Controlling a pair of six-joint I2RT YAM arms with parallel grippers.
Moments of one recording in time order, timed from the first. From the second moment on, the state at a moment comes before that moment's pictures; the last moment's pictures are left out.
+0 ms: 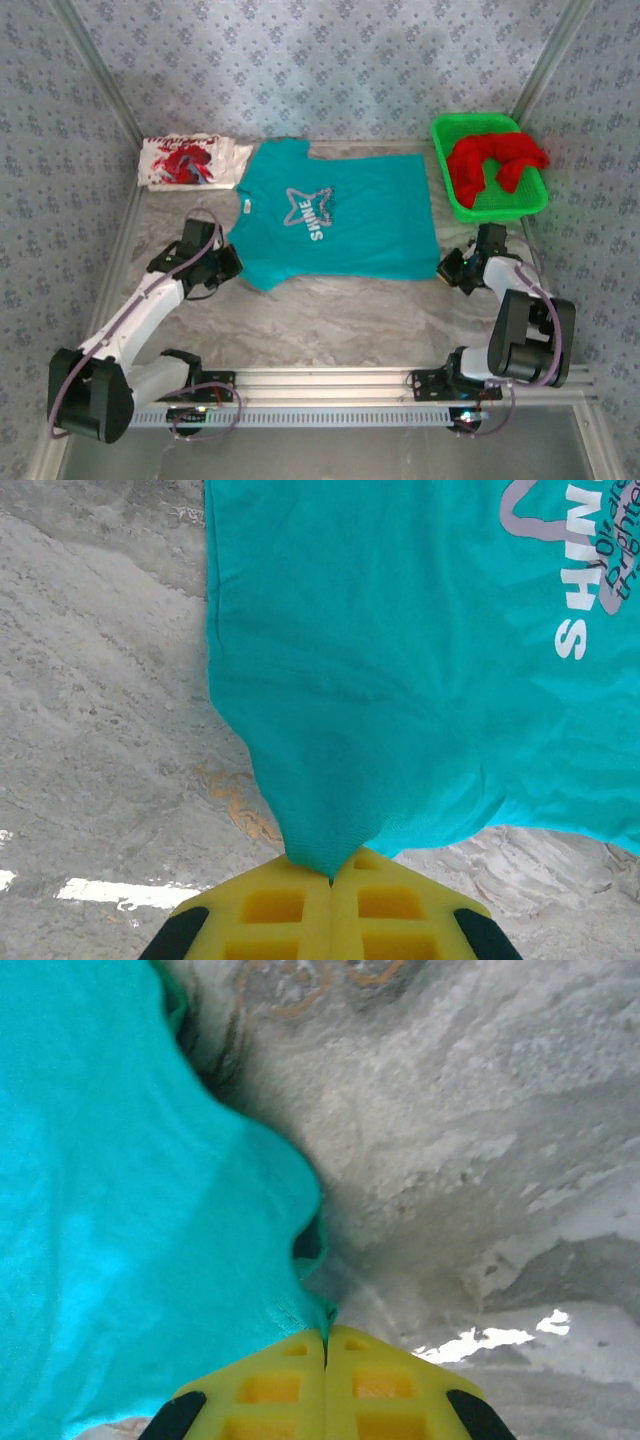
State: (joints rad) left arm -0.29 1.07 0.71 -0.62 0.14 -0.73; right arm -0.23 1.35 0.63 -0.48 -0.39 0.54
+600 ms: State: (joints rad) left arm -0.29 0.66 0.59 -0.78 0.18 -0.75; right arm -0.21 0.91 0.51 -0.75 -0.42 0.56
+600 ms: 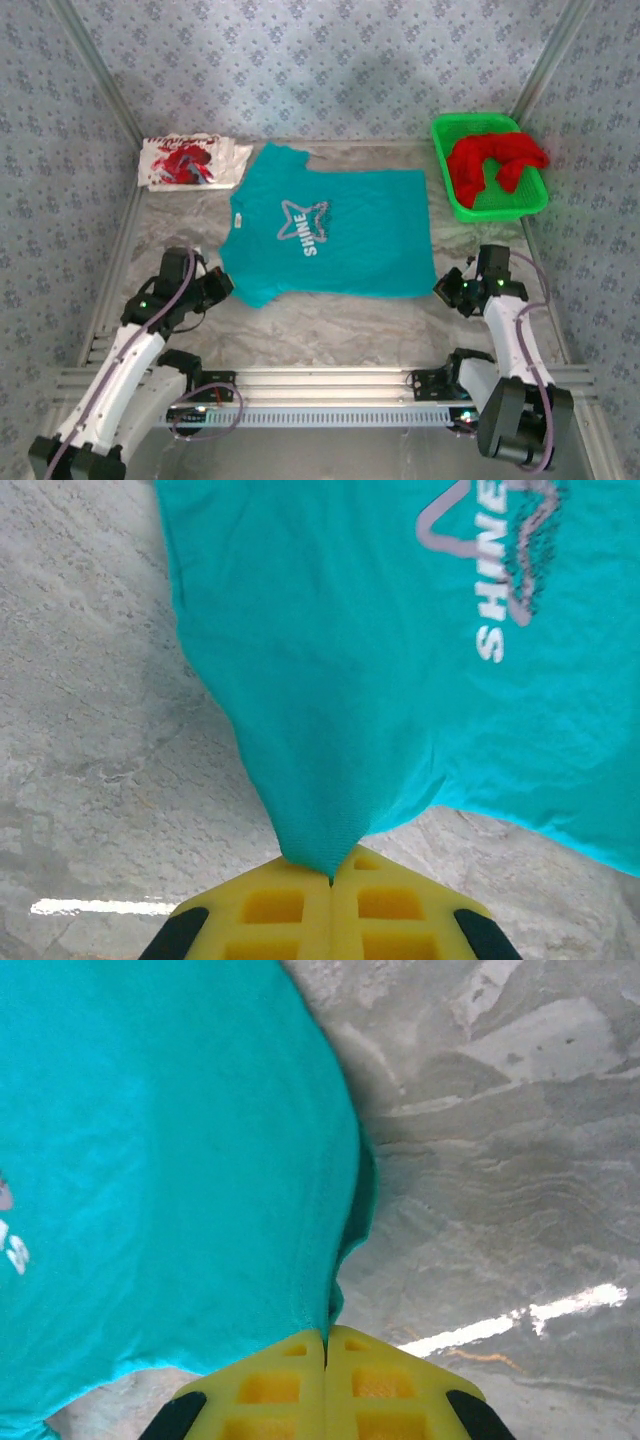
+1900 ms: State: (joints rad) left arm -0.20 1.33 1.03 -0.65 0.21 -0.50; right arm -0.15 1.38 0.83 -0.52 -0.38 0.59
